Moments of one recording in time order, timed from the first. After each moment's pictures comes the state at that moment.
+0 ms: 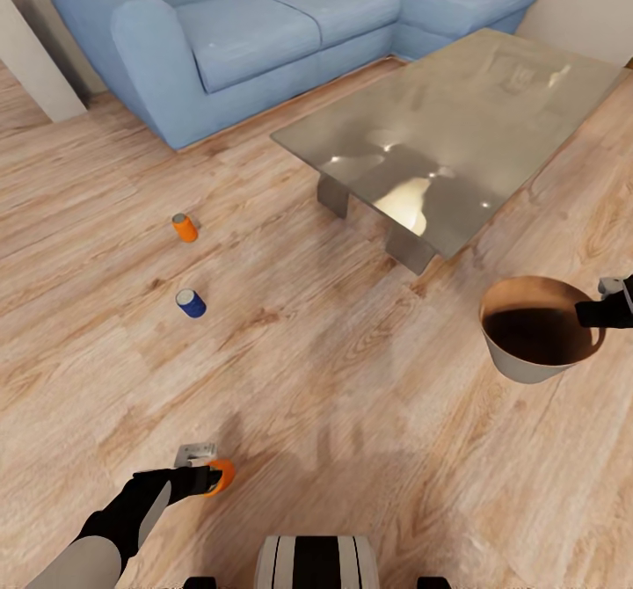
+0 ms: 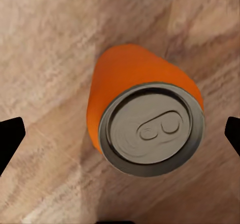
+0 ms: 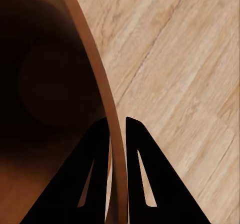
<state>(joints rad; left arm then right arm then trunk) -0.58 0.09 0.11 -0.48 -0.01 0.37 -0.19 -1.20 -0.57 -0.07 -0.71 0.32 1.05 0.38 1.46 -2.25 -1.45</state>
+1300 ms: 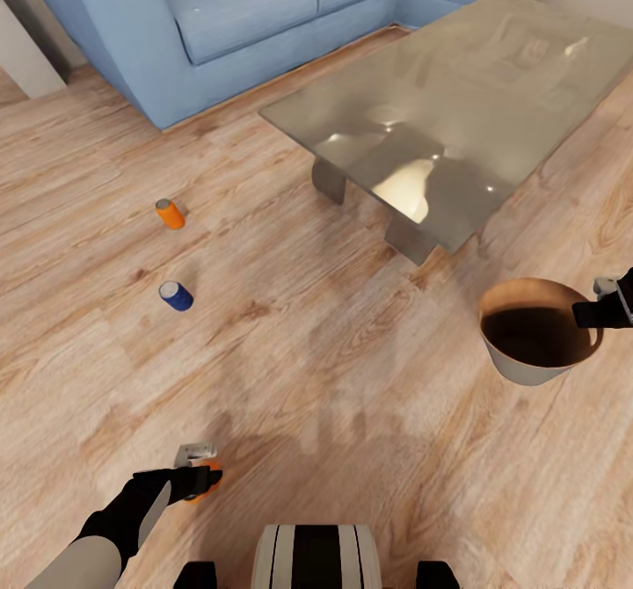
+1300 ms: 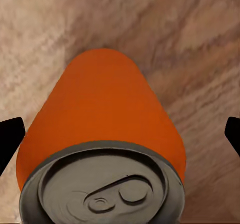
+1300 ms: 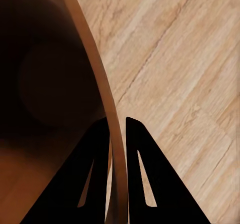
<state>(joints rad) -0.58 0.09 0.11 -0.48 -0.01 0.37 -0.19 -1.20 -0.57 -0.03 -0.71 0.33 1.05 0.38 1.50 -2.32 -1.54</state>
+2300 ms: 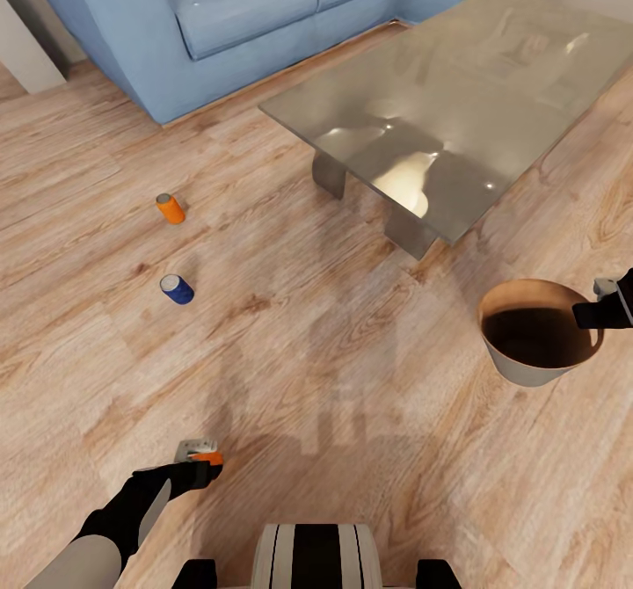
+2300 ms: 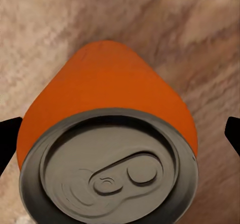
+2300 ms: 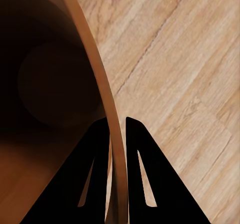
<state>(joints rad) -0.58 0.09 0.11 -0.49 -0.01 0.33 -0.19 -1.20 -0.57 -0.02 -0.71 0.32 1.05 0.38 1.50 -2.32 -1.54</state>
